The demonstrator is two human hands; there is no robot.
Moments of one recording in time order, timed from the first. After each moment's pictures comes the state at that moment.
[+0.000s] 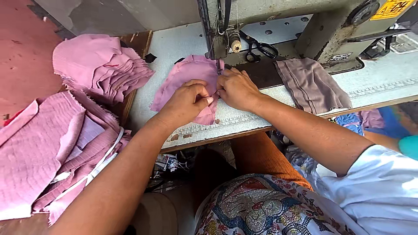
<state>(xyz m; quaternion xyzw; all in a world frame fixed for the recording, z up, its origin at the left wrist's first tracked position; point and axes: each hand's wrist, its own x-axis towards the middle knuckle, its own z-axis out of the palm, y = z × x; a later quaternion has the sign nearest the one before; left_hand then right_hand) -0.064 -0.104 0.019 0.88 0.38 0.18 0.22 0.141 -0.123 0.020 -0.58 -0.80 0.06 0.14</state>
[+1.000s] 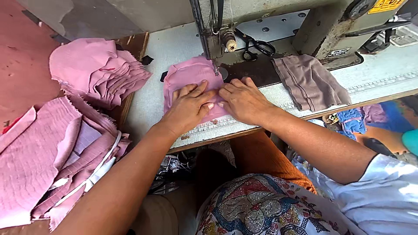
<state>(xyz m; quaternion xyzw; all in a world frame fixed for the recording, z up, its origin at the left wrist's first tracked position) -0.061 -0.105 -0.010 0.93 0.35 0.13 0.07 0.158 -0.158 -0.001 -0.52 -0.84 -0.05 0.11</state>
